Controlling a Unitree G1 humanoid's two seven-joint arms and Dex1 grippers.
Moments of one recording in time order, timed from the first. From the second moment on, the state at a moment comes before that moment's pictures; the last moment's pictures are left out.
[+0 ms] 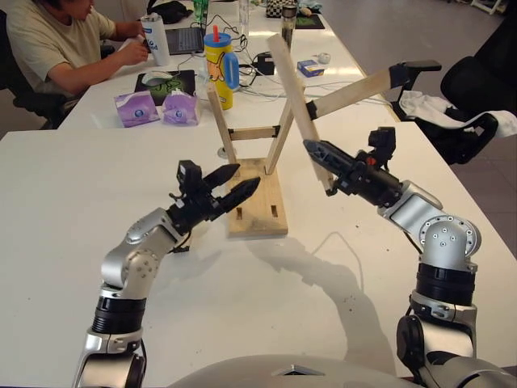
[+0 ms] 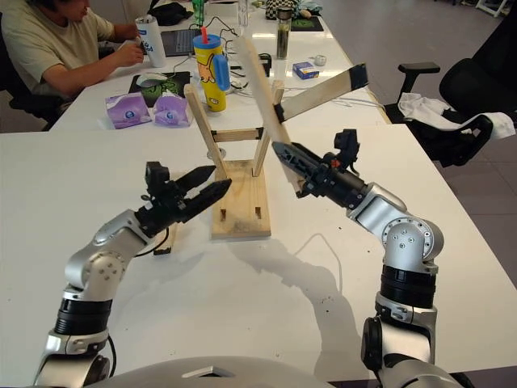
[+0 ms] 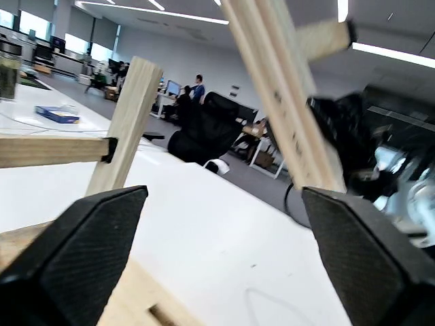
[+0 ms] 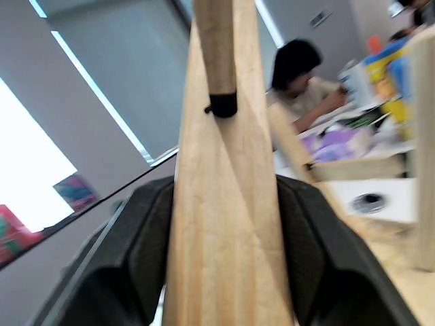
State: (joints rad) left arm -0.23 0.32 0.07 -0.21 -0.98 0.59 -0.66; right arm -0.40 -0.34 -0.28 -0.14 1.08 0.97 0.67
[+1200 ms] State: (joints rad) left arm -0.39 0.46 0.16 -0.16 -1.32 1.03 -0.72; right arm -0.39 -0.52 -0.06 -0.15 1.11 1.14 1.03
